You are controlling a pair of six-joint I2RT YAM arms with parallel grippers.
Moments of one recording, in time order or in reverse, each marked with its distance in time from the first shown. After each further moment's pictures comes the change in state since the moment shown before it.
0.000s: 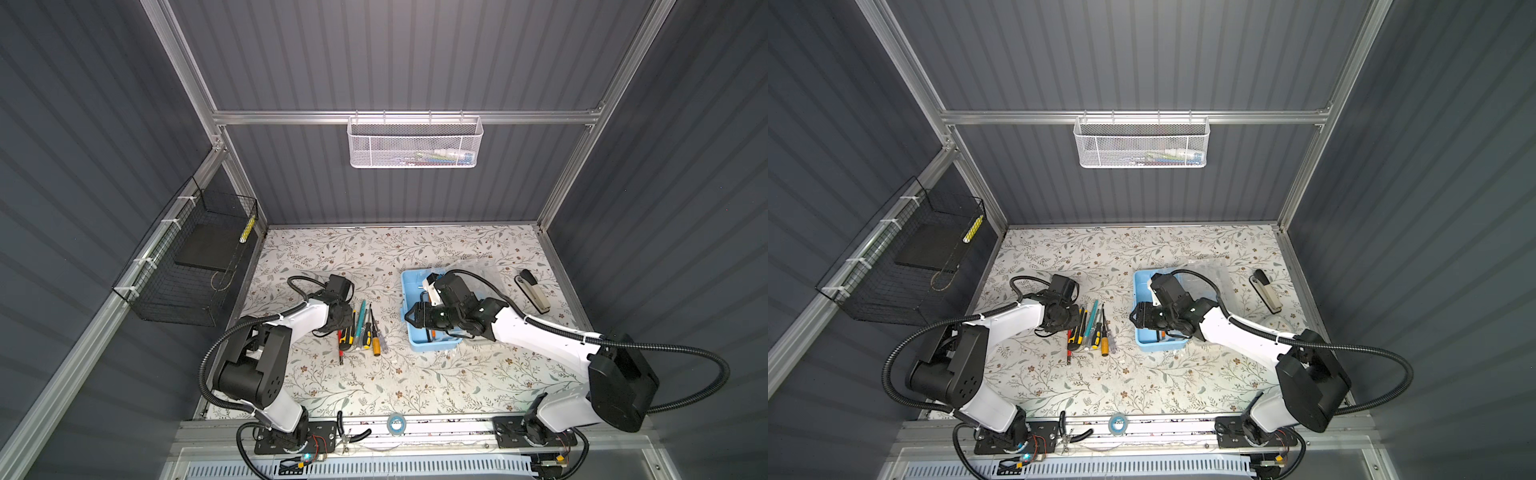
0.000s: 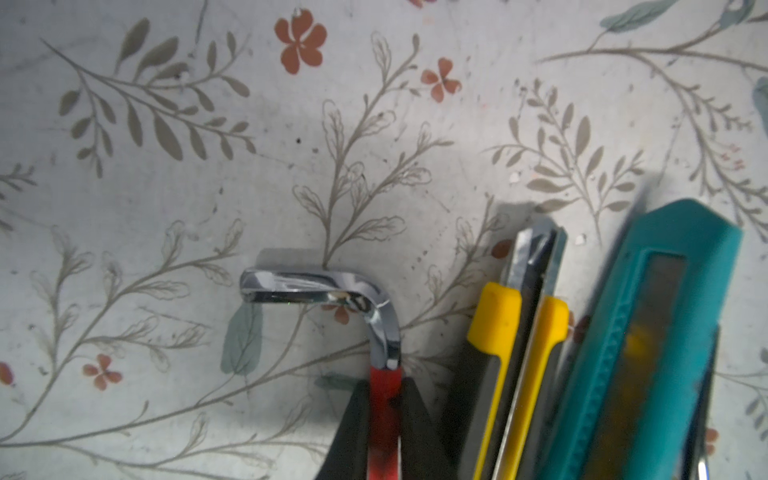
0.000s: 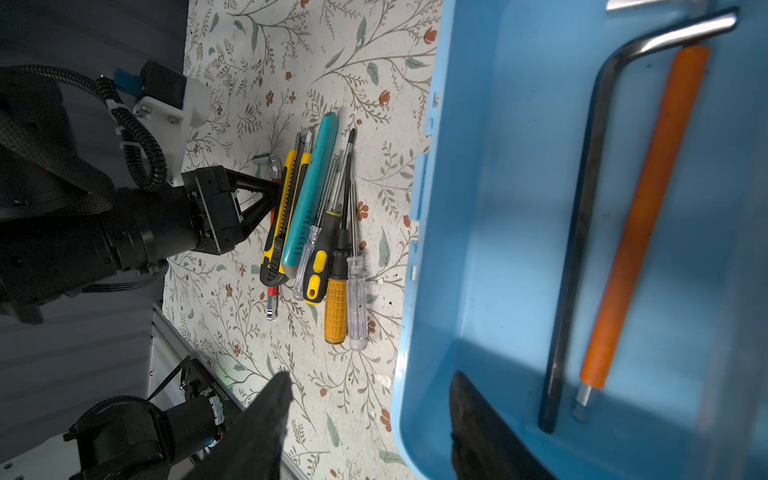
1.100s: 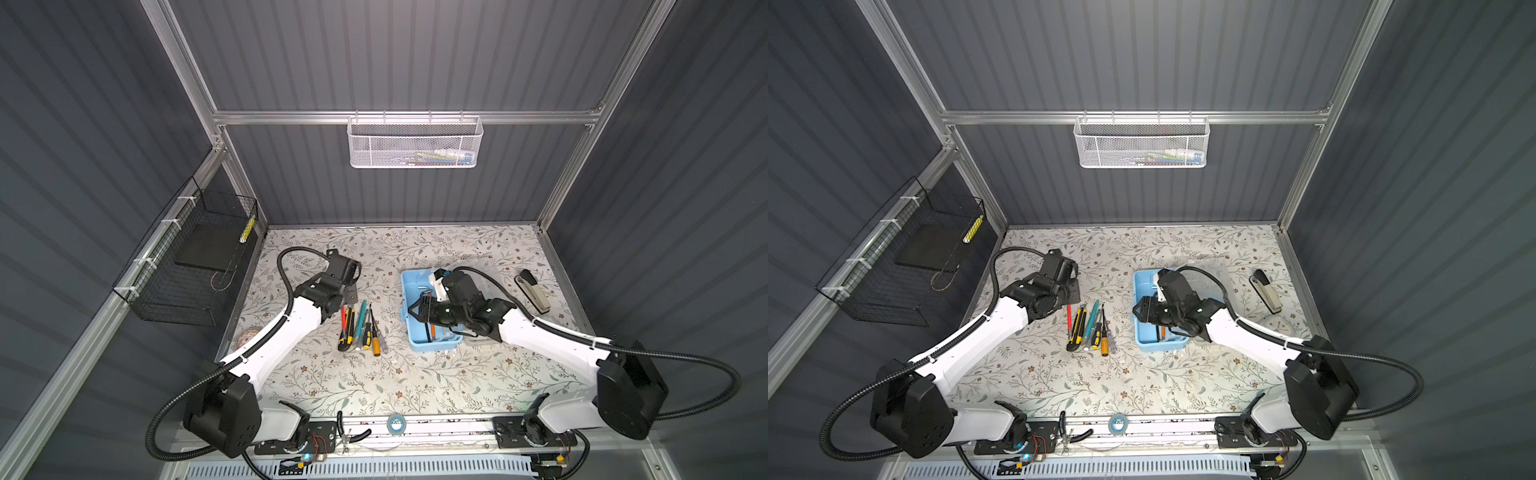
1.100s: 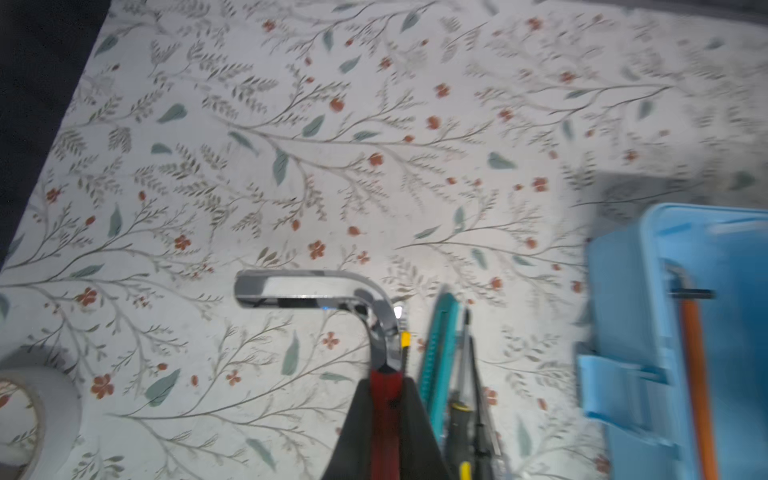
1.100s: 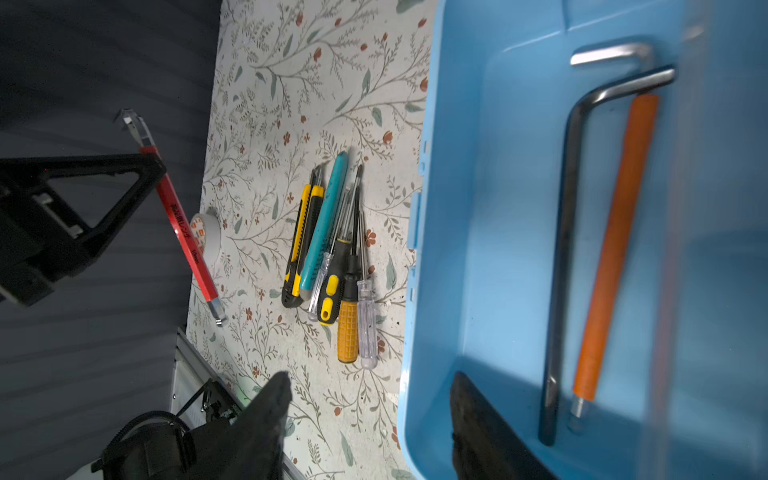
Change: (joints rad) left arm -0.199 -0.257 0.272 -0.175 -0.198 0.001; right arm -0.059 -0.107 -0.049 0.050 0.019 0.038
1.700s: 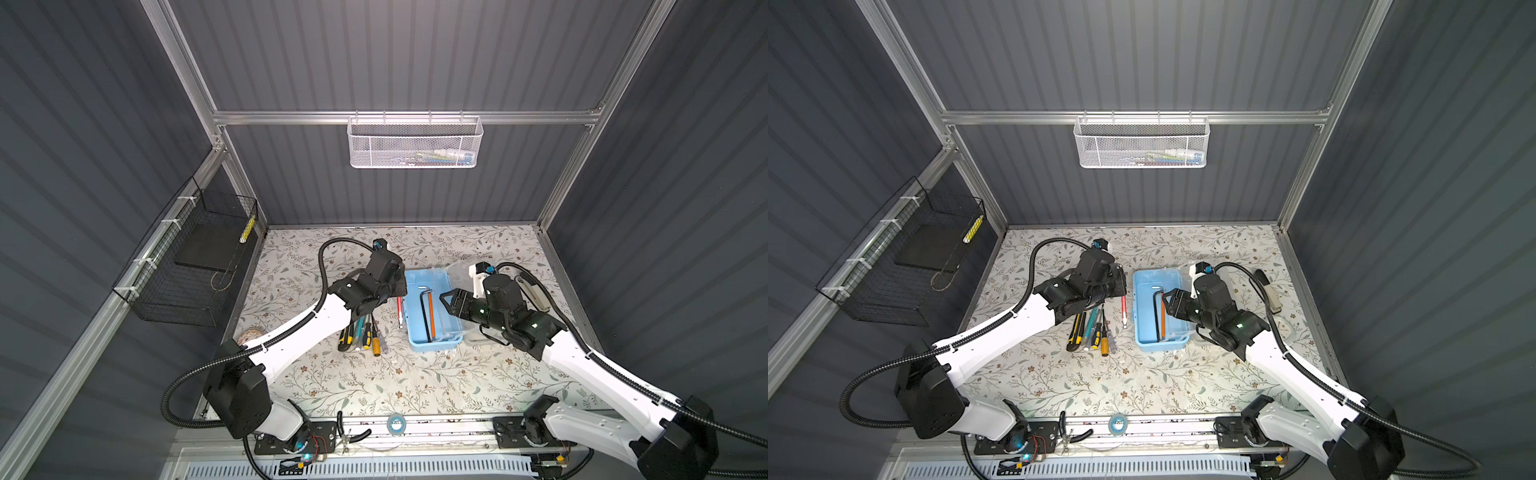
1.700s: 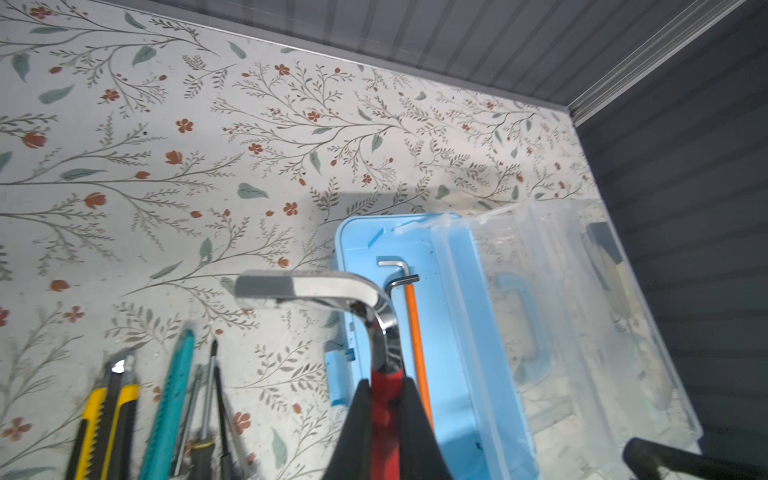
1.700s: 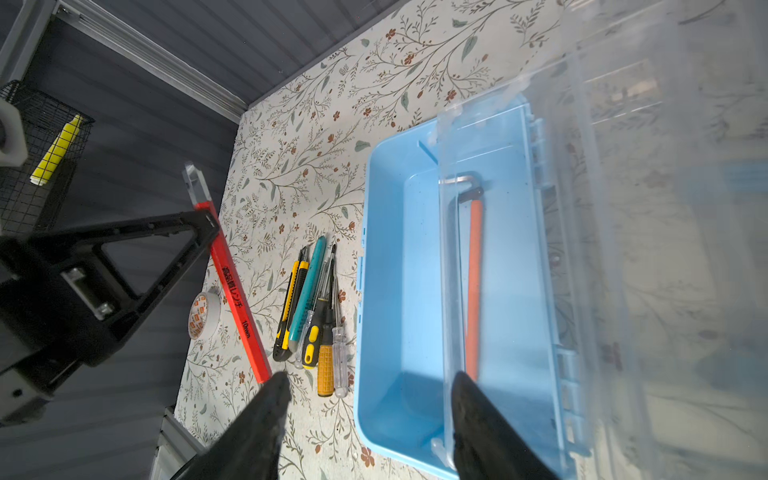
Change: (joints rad) left arm -0.218 0.129 0.111 0.239 0.143 -0.193; right arm -0.096 -0.289 -0.087 -0.090 0.139 -0.029
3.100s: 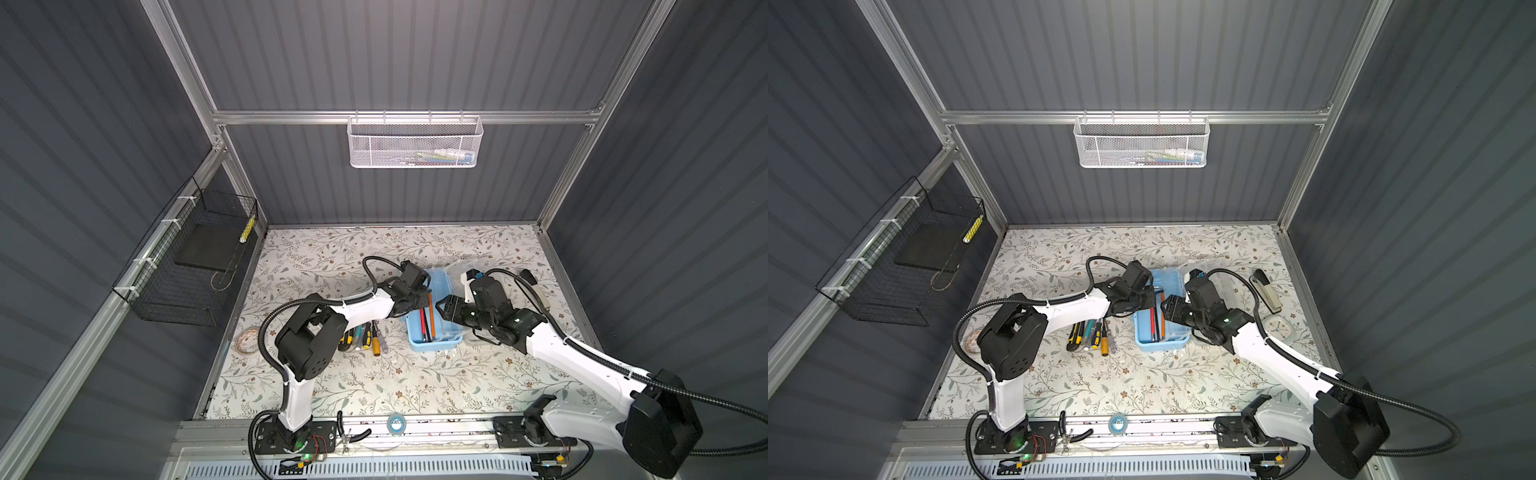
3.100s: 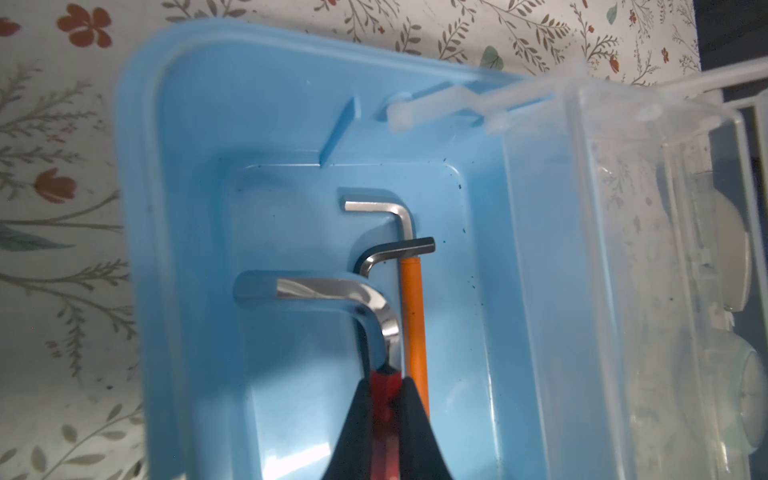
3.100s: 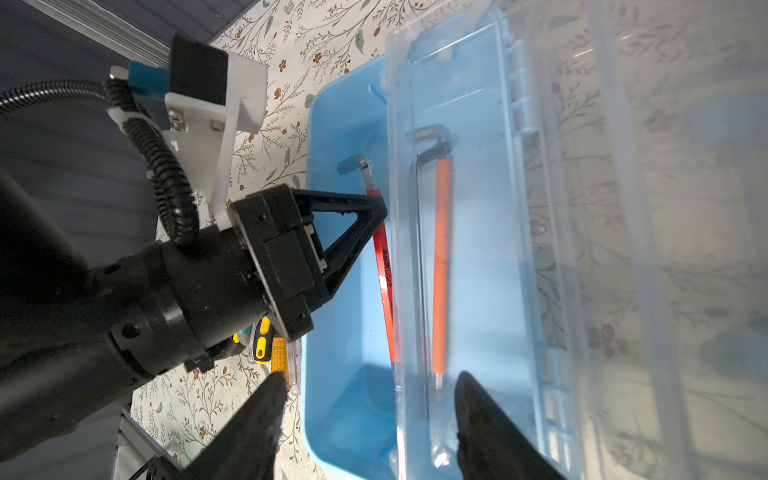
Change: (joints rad) left arm -0.036 0.482 0.098 0.177 0.156 -0.102; right arm -0.010 0.133 -0.040 0.045 -0.019 -0.006
